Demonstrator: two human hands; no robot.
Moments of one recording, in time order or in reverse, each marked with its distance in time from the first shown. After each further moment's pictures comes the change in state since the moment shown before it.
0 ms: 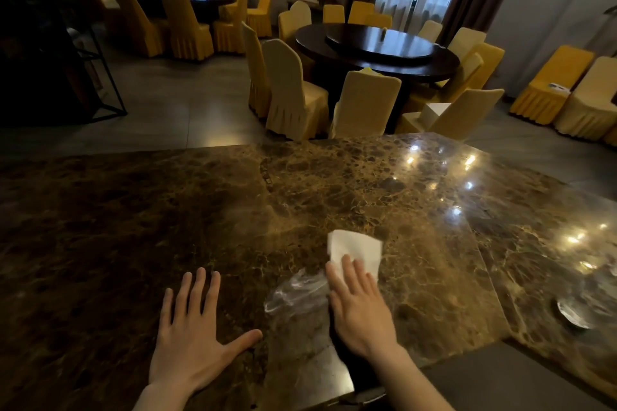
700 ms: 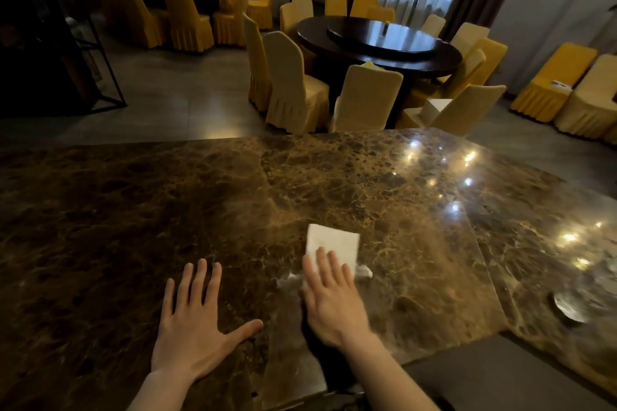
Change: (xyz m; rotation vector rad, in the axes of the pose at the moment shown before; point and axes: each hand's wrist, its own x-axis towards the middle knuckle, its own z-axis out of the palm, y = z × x) left_hand 0.003 -0.002 0.006 0.004 0.028 0.023; right_hand 0.008 -0.040 0.001 -0.004 -0.065 -0.078
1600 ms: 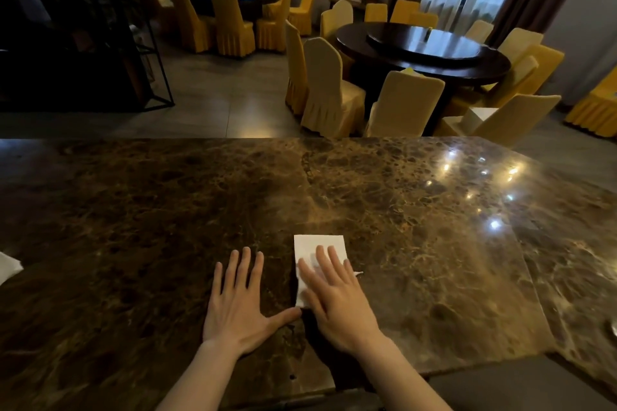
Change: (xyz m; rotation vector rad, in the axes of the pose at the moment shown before) left_hand -0.003 0.002 -0.001 -0.006 0.048 -0.002; right_hand 0.000 -0.042 0.007 0.121 0.111 -0.292
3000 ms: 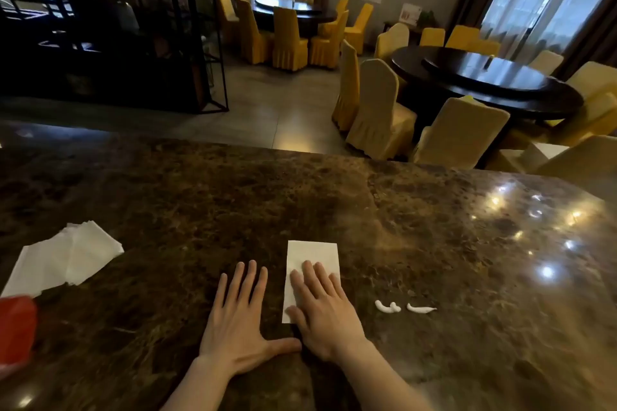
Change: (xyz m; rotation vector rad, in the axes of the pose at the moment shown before) left_hand -0.032 -0.114 -0.029 -0.022 -0.132 -0.093; right_hand 0.074 -0.115 0.050 -0.091 -0.282 -0.111
